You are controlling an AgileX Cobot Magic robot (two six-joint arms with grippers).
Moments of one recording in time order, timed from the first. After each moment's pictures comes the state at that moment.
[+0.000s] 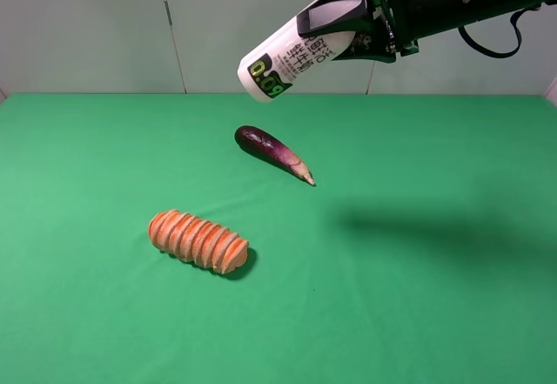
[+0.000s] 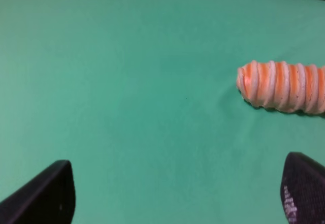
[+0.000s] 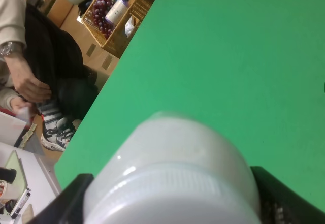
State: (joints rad) left arm -0.06 -0.01 -0.50 -0.05 1.06 0.13; right arm 0.24 1.55 -1.15 1.26 0.92 -0.90
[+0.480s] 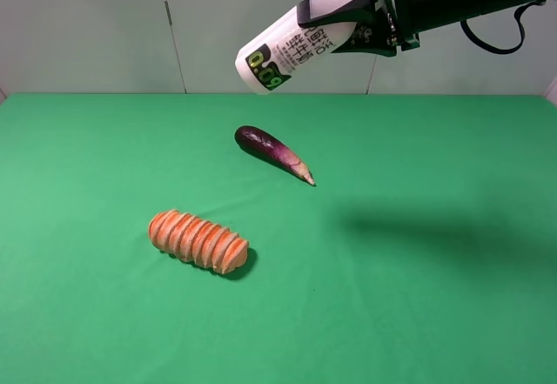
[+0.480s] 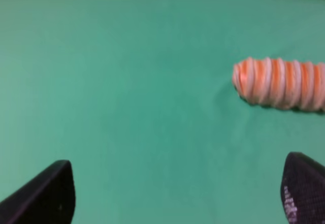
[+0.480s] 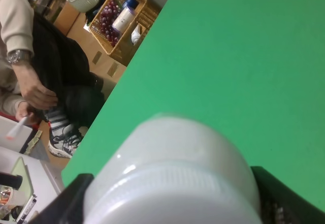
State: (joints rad) left arm -0.06 0.04 -0.50 -0.06 1.06 0.14; right arm 0.24 1.53 -1.15 1.28 0.92 -0.90
